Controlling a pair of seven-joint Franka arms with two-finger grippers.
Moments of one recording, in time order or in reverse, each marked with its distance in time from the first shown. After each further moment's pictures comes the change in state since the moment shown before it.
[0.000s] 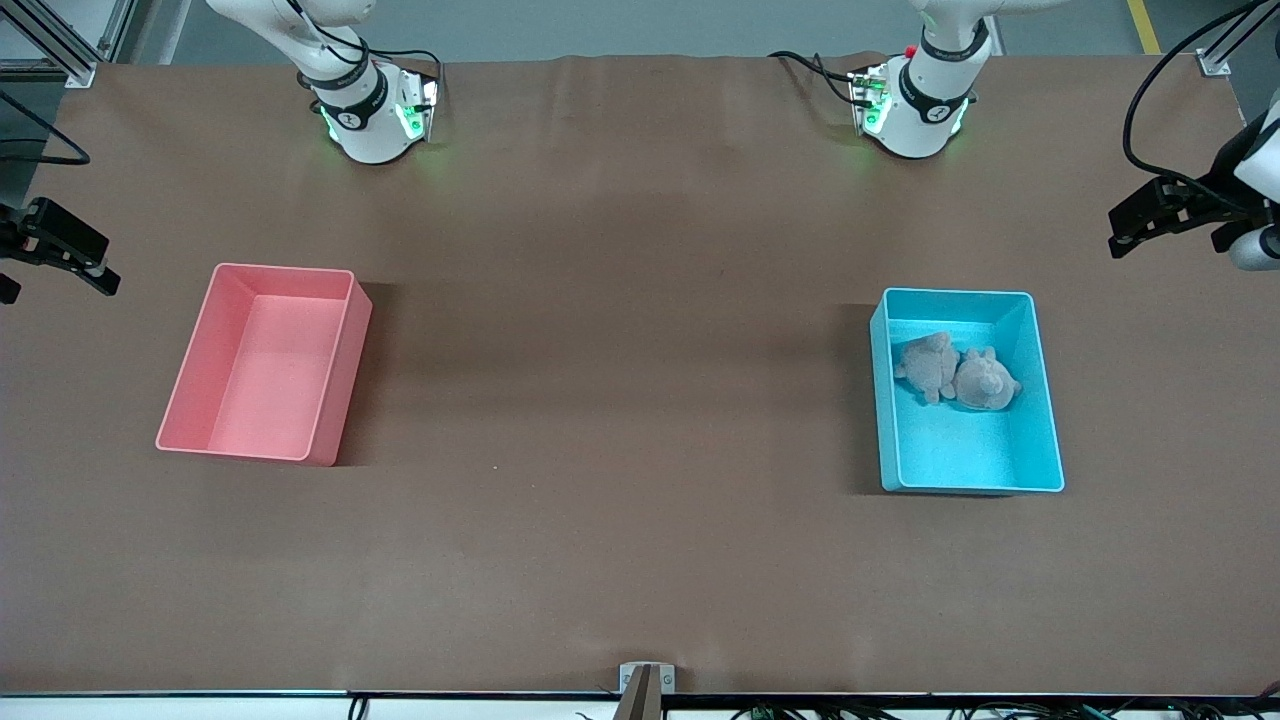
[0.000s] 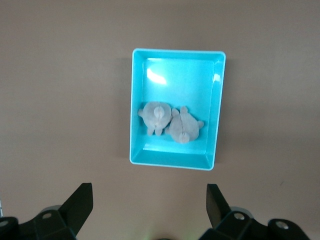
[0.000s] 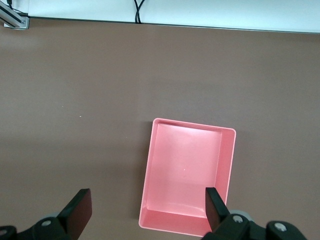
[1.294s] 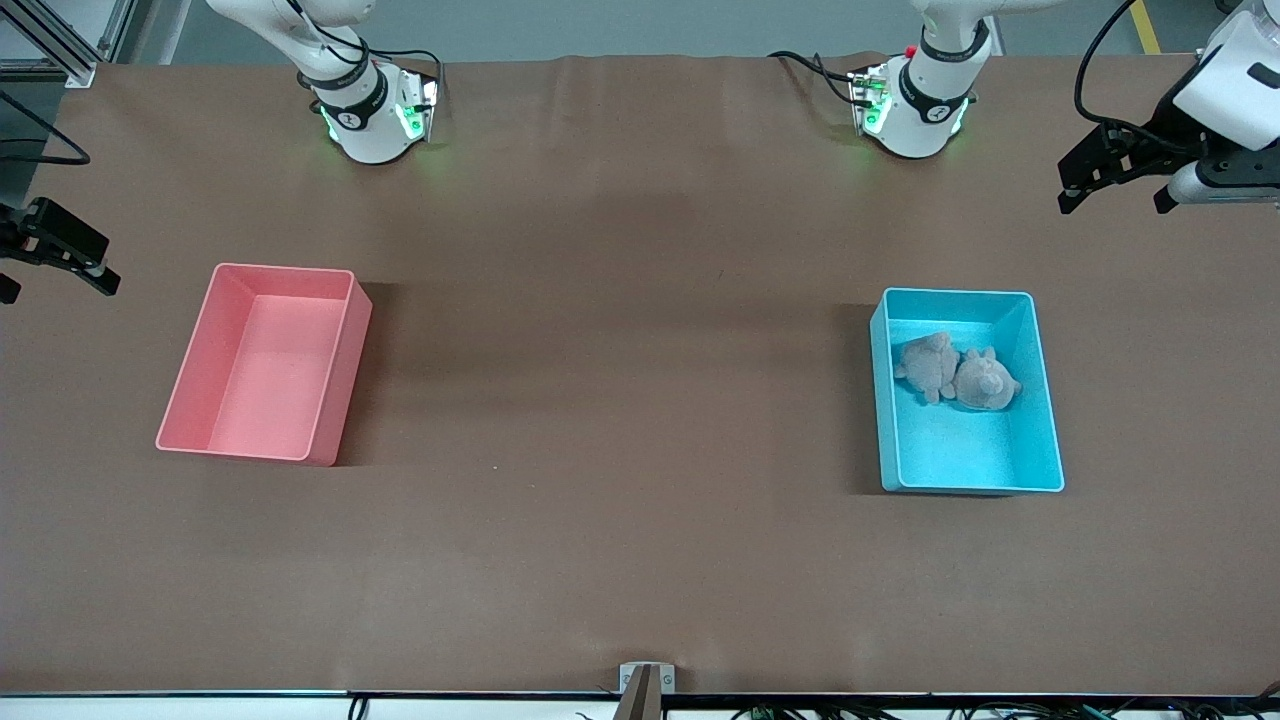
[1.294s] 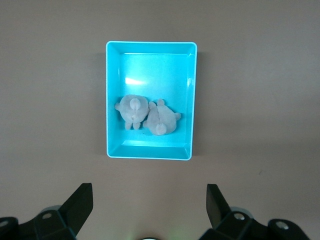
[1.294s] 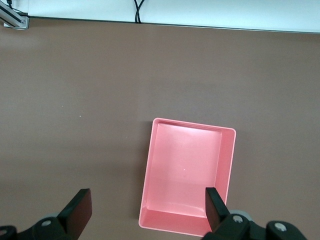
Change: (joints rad) left arm 0.057 -0.168 -0.088 -0.192 -0.096 0.084 -0.010; right arm 0.000 0.000 0.000 0.000 0.000 -0.001 0.000
